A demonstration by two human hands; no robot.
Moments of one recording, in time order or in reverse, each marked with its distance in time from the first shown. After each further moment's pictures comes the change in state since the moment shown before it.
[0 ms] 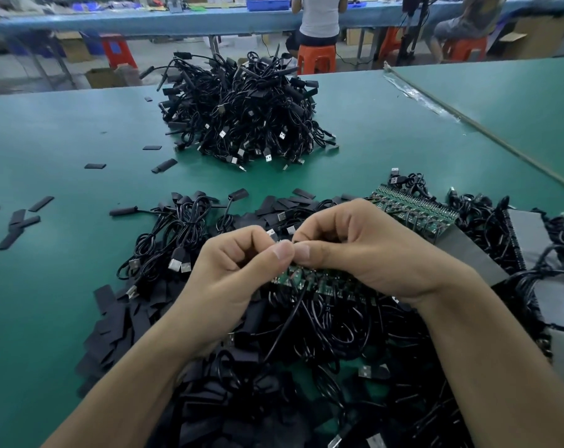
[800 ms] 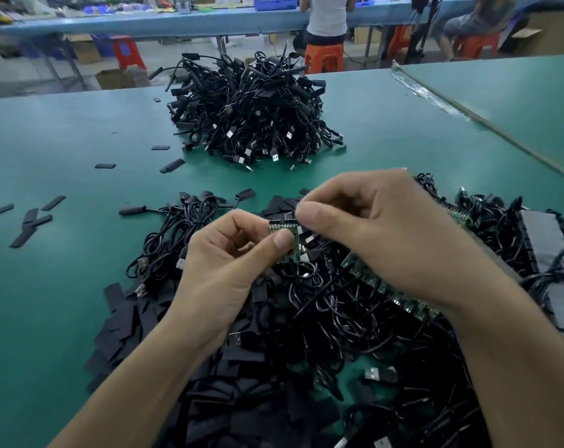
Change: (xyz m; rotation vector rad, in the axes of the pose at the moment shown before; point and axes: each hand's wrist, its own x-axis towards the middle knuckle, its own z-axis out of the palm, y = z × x) left_hand 0.002 0.001 -0.002 -0.056 0.172 0.052; right_hand -0.007 -0.031 0.009 -0.399 0.368 -0.038
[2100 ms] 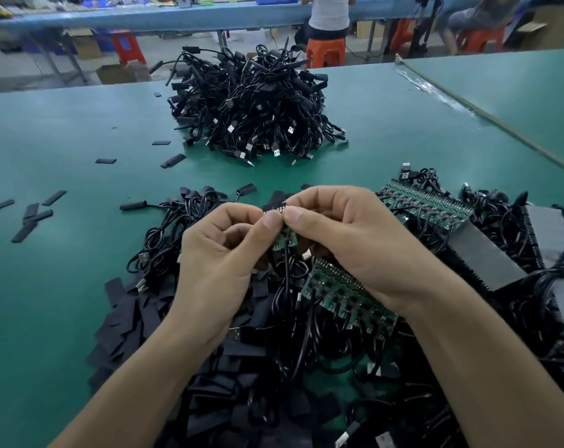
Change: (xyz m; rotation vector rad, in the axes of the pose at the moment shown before) left_hand -0.002 0.000 0.004 0.094 0.177 -0.017; right_hand 0.007 0.015 0.030 0.471 -0.113 0.167
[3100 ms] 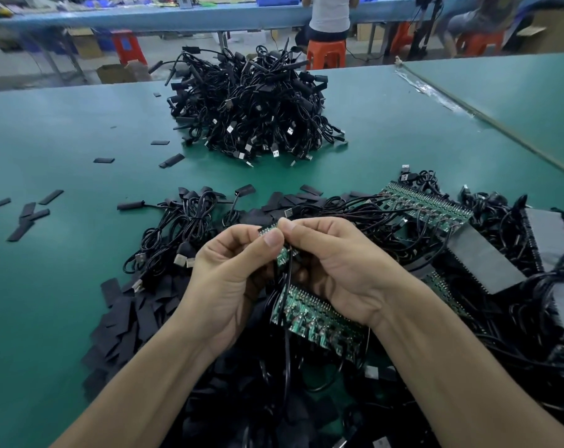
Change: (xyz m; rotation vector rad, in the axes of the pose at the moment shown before) left_hand 0.001 -0.018 0.002 -0.440 -0.061 -0.281; right_hand 0.007 0.023 0.015 0.507 -0.017 0.310
